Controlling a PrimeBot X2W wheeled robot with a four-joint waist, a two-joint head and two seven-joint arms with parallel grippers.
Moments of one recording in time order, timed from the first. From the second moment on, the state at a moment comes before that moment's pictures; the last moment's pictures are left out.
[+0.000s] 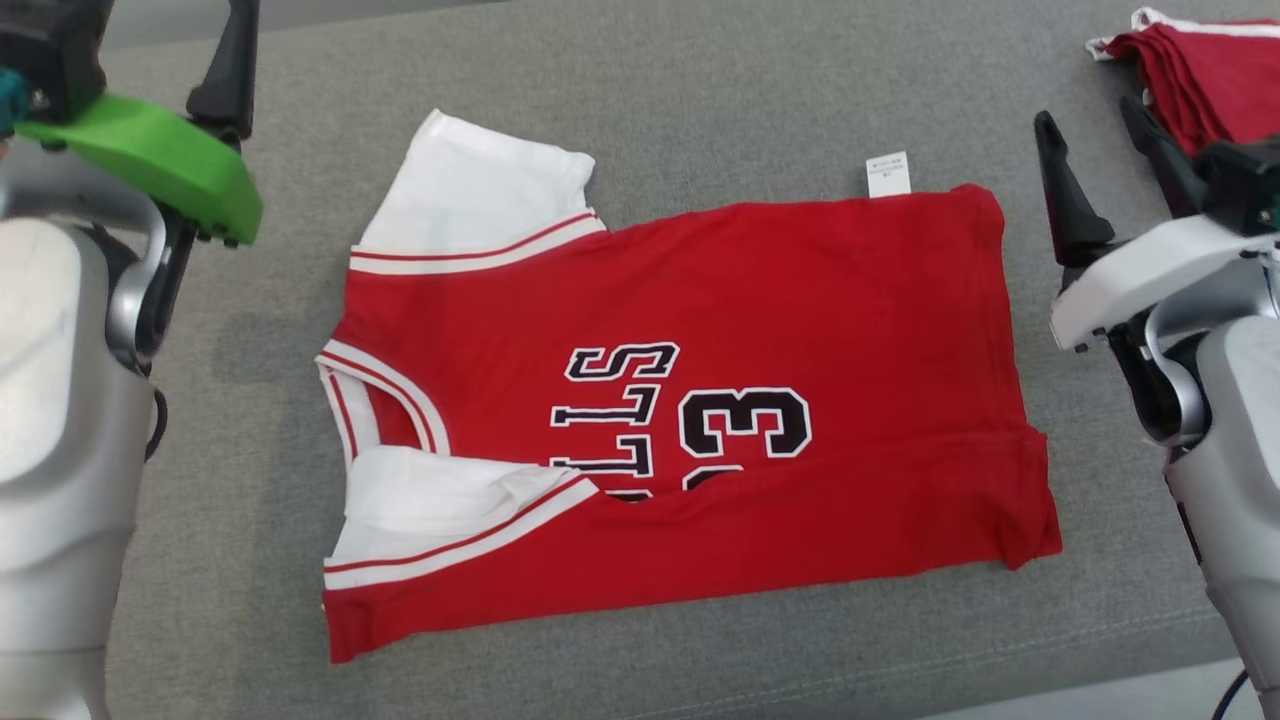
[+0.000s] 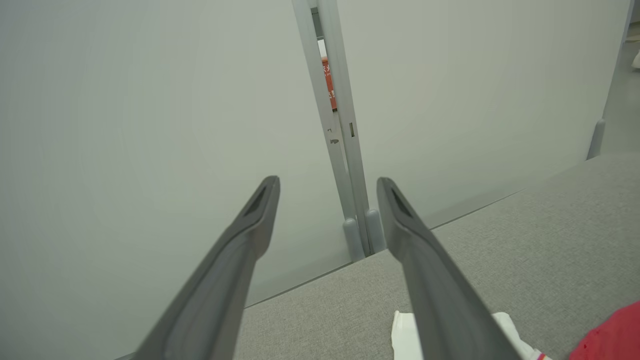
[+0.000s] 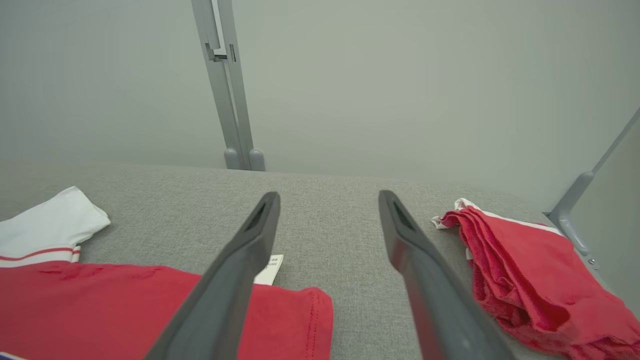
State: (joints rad) left arm -0.85 0.36 -0.27 0.37 -0.31 -0.12 0.00; right arm -0.60 -0.35 0.15 0.38 0.35 0.13 -0.07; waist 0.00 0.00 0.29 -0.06
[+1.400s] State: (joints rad) left arm -1.23 0.43 -0.80 0.96 -0.75 -0.13 0.16; right arm -1.02 -0.29 0.74 0.85 0.74 0.13 -0.16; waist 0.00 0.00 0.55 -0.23
